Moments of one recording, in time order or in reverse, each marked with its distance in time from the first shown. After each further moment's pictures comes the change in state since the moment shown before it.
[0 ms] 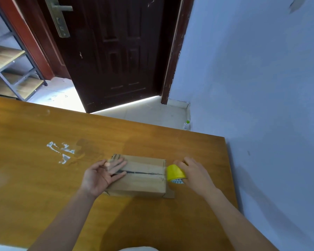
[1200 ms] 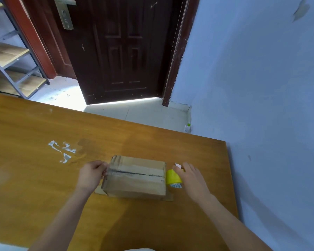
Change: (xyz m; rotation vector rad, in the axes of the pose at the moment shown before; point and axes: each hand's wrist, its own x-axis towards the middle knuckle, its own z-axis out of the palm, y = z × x) left_hand -0.018 0.013 0.012 1.238 0.569 0.348; right_hand 0.000 -0.009 0.024 -0.118 0.051 0.077
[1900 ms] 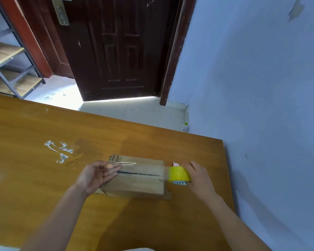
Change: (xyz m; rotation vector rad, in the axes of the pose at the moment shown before) left_hand 0.012 -0.003 0.008 -0.921 -0.394 -0.393; right_hand -0.010 0.026 -0.002 0.209 0.009 0.060
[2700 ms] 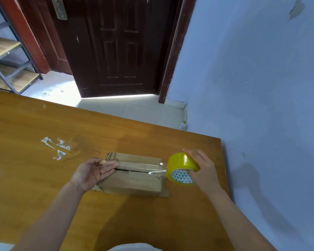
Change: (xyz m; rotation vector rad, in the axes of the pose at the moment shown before) left_hand 0.005 0.000 -0.008 -0.068 -0.033 -0.004; right_hand -0.001 -0.014 -0.041 0.417 0.360 -0.089
